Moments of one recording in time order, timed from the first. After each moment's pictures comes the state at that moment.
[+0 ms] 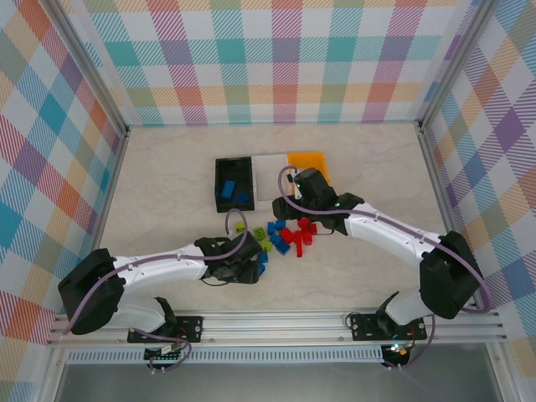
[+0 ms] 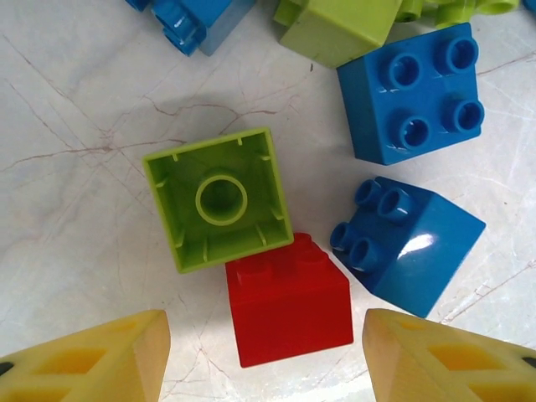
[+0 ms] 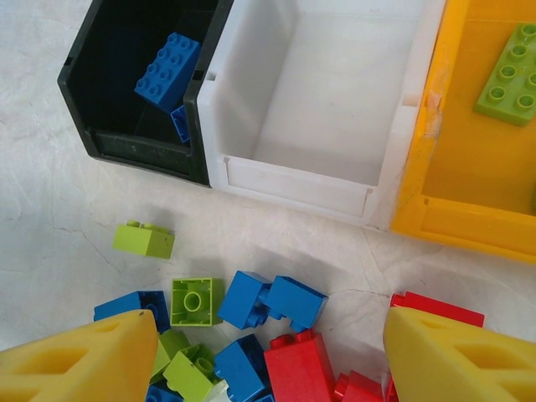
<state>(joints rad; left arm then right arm) -0.99 1.34 0.70 -0.63 -0.09 -0.87 0.73 1.46 1.03 -0.36 0.02 0.42</state>
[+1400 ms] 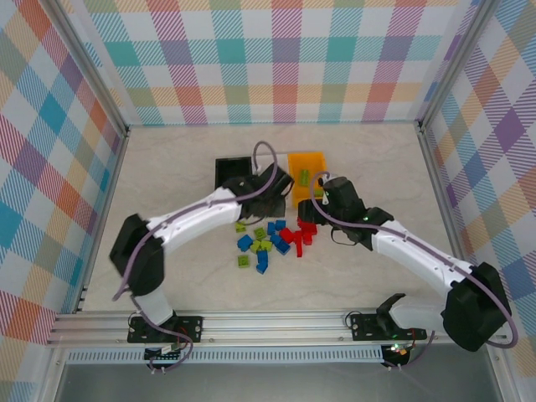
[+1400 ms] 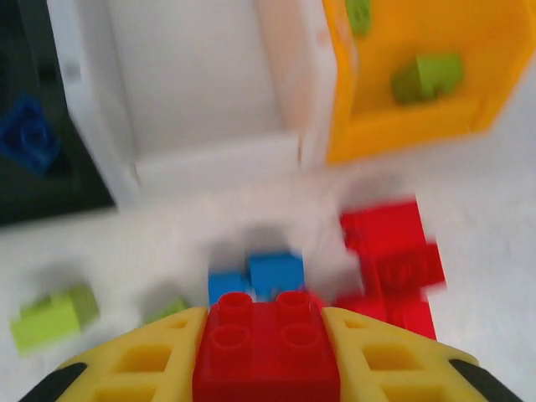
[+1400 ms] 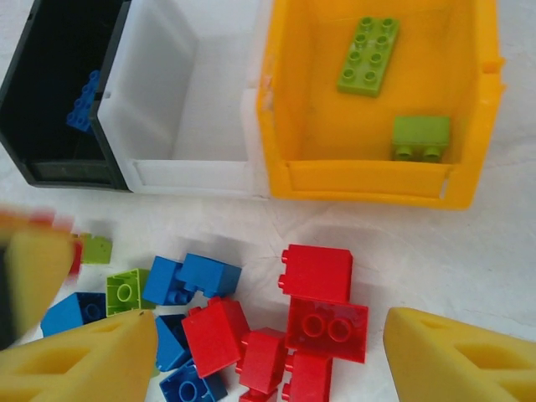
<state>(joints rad) -0.81 1.77 1.47 -0.74 -0.23 -0.67 0.63 1.21 0.82 -0.36 0.05 0.47</state>
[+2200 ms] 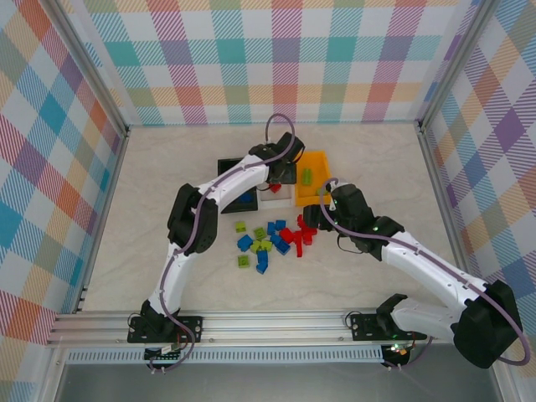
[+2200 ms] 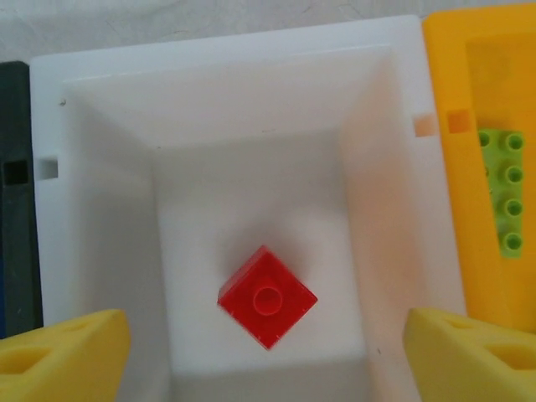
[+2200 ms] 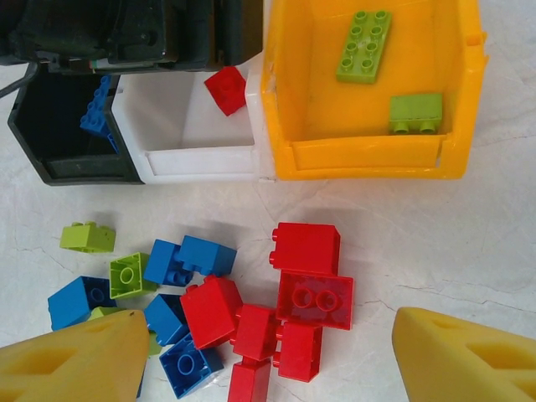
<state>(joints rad) -0.68 2.27 2.03 -0.87 -0.33 -0.60 0.63 1.10 0.76 -0.38 0.06 0.49</state>
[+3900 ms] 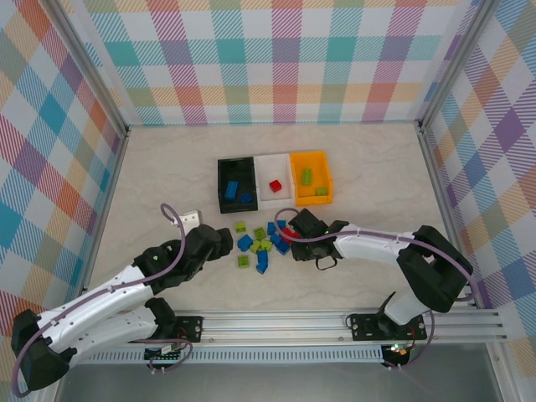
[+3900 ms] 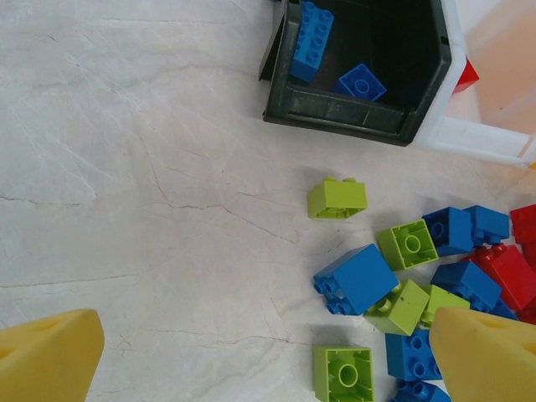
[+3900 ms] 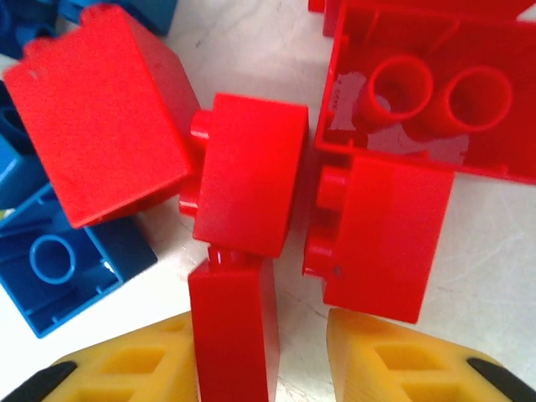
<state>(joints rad) -0.86 0.83 0.64 -0.72 -0.52 -0.94 0.84 1.52 0.77 -0.42 0.10 0.56</state>
